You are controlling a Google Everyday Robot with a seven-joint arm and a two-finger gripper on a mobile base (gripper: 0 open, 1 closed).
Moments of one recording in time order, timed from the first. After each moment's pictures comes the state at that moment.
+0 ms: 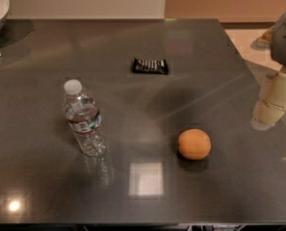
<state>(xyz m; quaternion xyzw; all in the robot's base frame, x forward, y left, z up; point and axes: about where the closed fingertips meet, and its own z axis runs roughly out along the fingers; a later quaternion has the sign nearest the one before) 0.438 -0.217 0.976 -0.60 0.78 -0.03 0.16</state>
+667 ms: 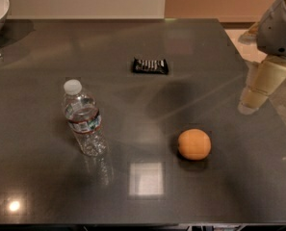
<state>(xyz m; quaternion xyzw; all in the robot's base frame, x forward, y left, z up) 0.477 -0.210 0.970 -0.61 0.77 -0.01 0.18</state>
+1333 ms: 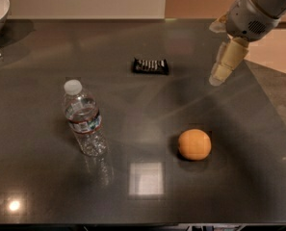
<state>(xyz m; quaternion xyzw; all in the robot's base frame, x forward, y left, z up) 0.580 -0.183 0.952 -0.63 0.74 0.05 0.23</state>
